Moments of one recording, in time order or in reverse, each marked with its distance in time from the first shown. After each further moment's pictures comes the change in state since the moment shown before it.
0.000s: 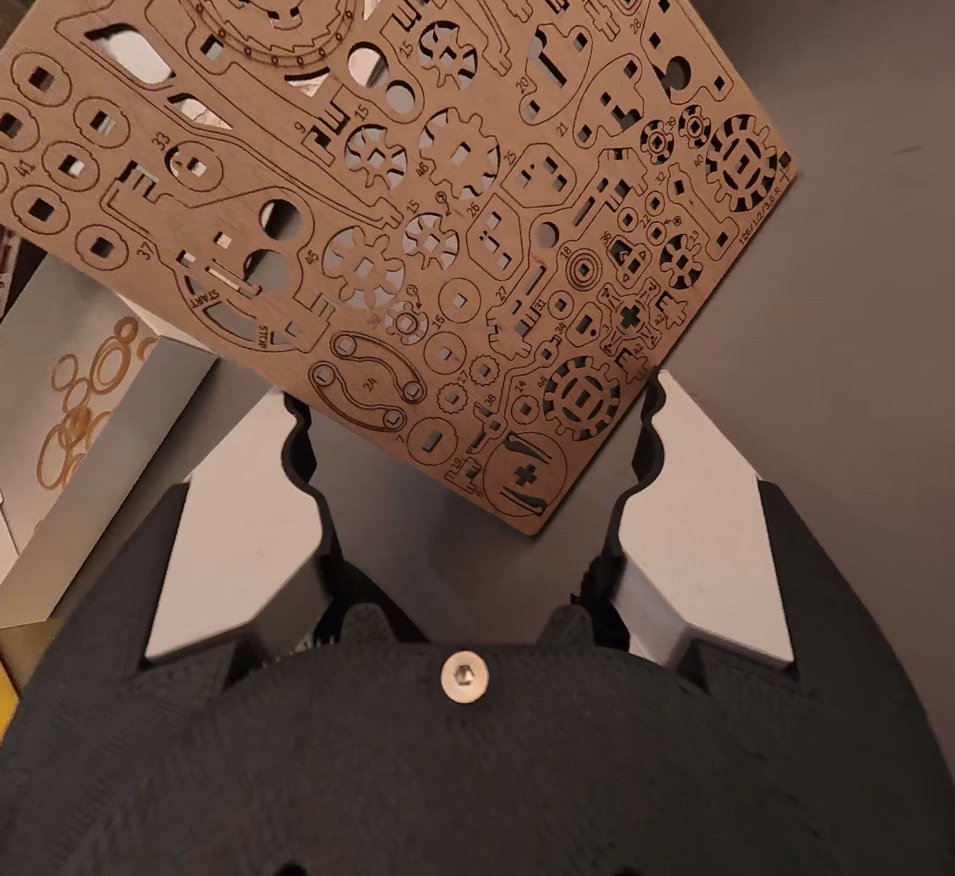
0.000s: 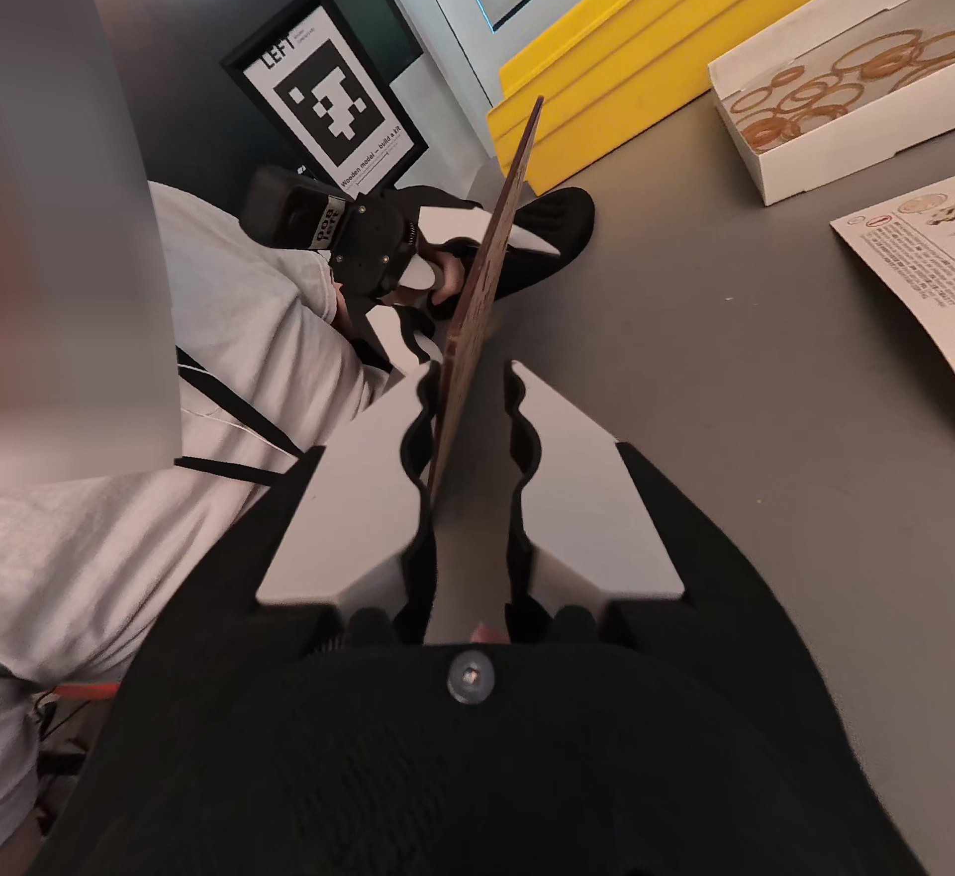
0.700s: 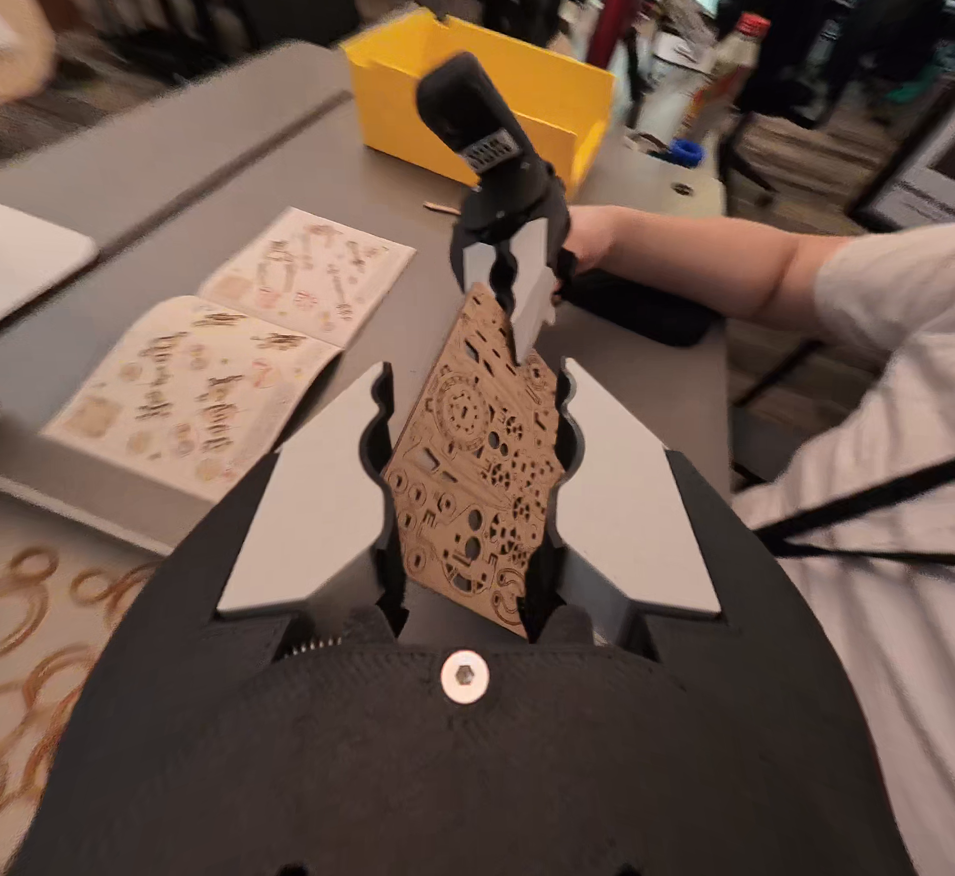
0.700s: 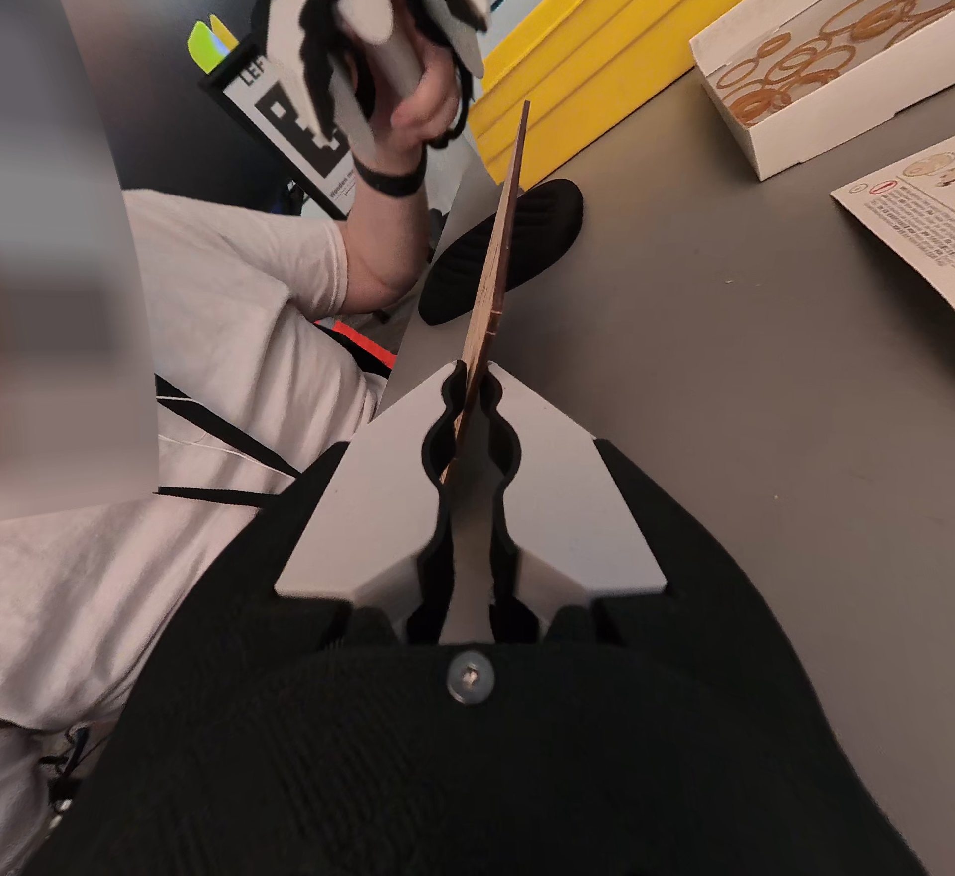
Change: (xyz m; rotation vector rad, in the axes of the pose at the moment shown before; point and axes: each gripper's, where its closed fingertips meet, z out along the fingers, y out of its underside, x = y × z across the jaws) left arm -0.082 -0.121 -0.051 0.348 0.497 -0.295; right arm 0.006 0.002 0.009 0.002 0.023 0.066
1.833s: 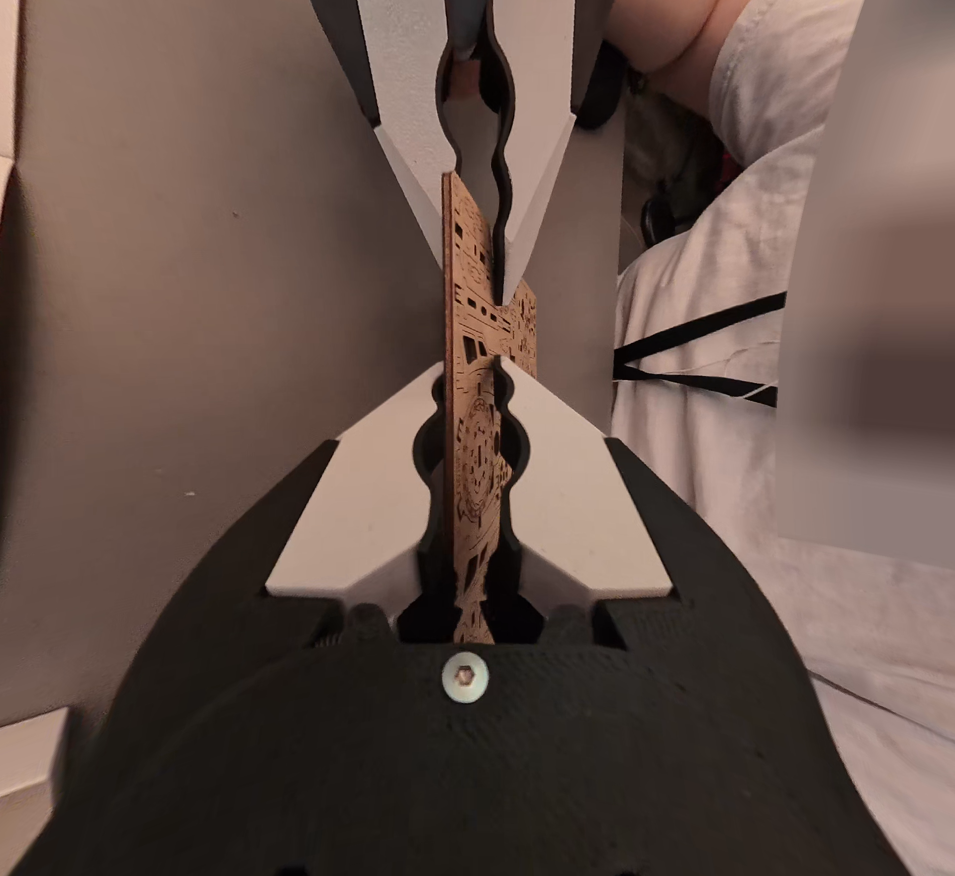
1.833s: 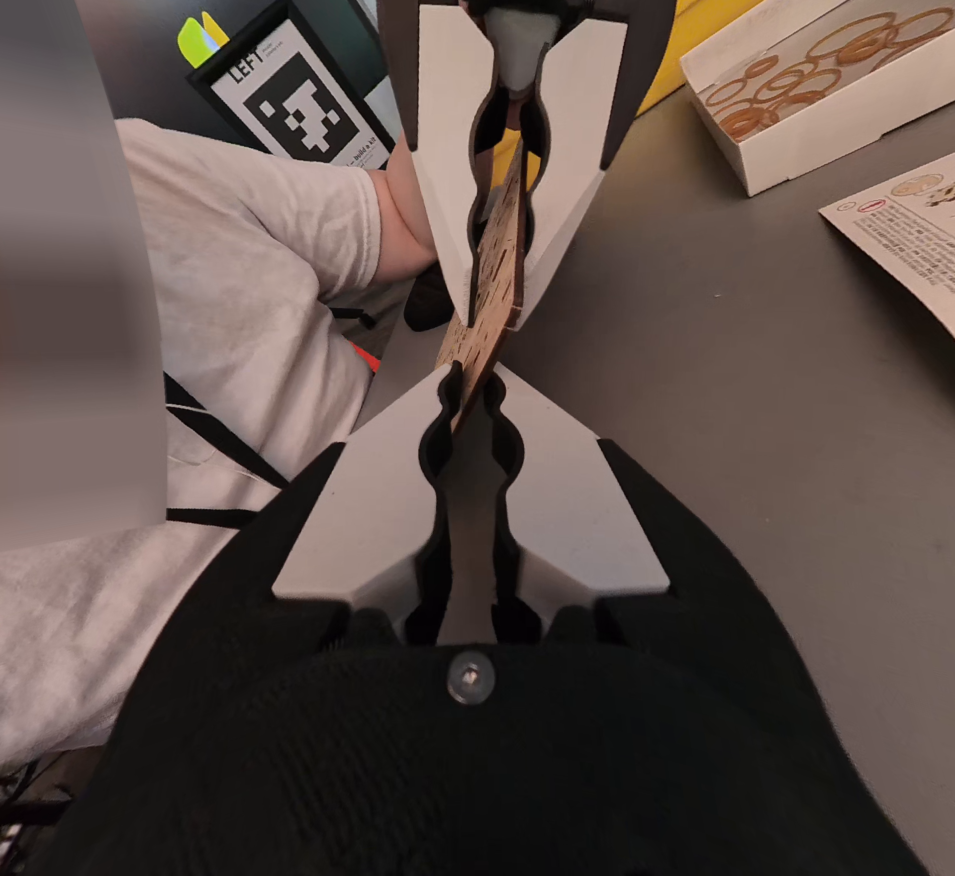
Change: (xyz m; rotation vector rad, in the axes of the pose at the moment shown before) left arm 0.012 0.070 0.066 -0.710 0.552 -0.226; right arm 0.007 0.002 0.009 0.021 0.014 -0.039
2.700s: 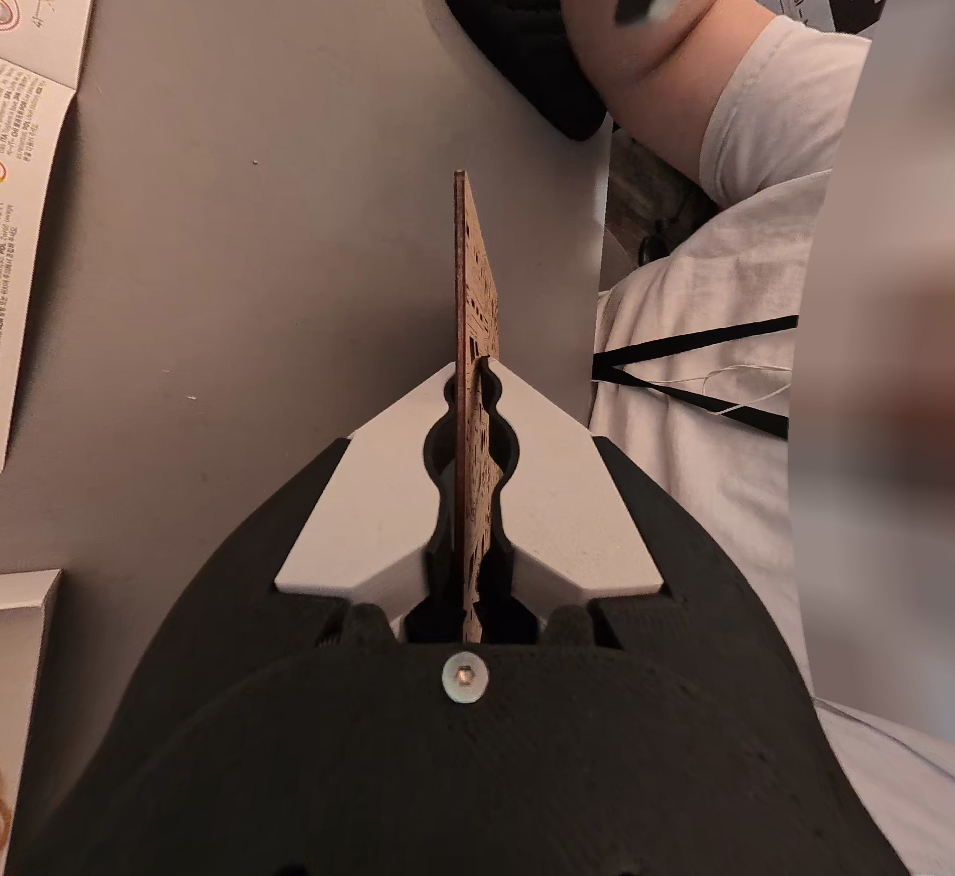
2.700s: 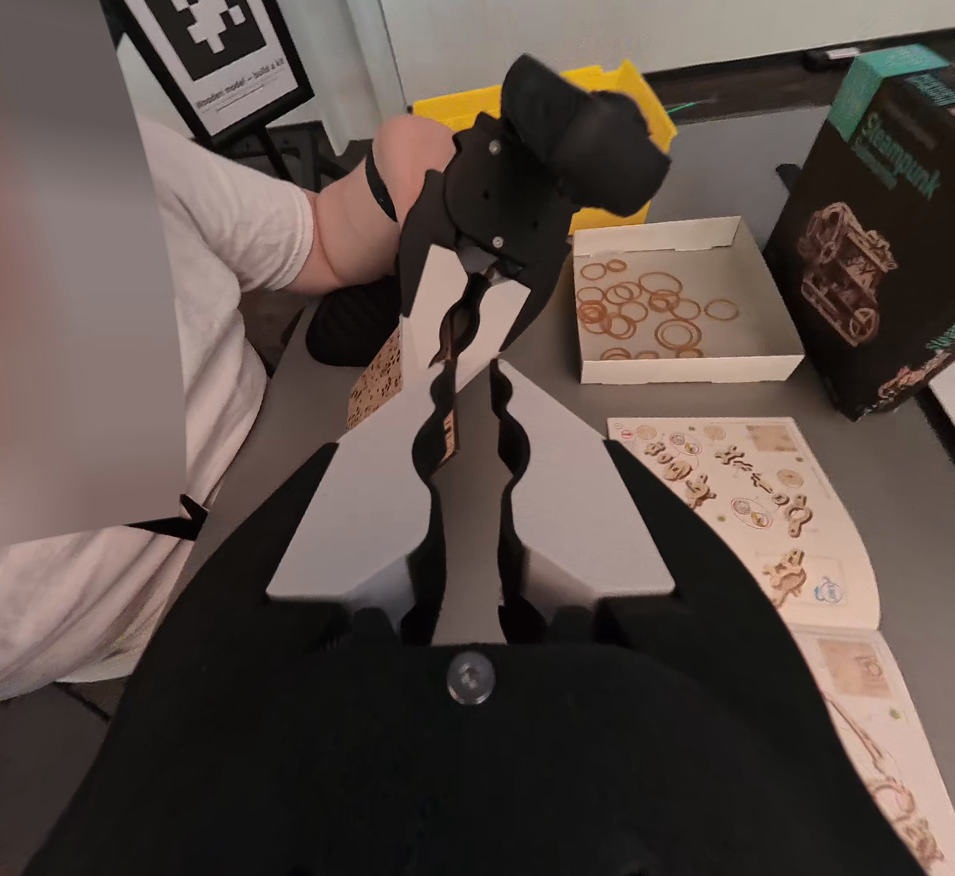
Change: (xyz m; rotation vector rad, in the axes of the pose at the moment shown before) left arm 0.012 0.018 -0.035 0.074 -0.024 -0.053; right arm -0.013 -0.128 -0.012 -0.149 0.208 -0.416
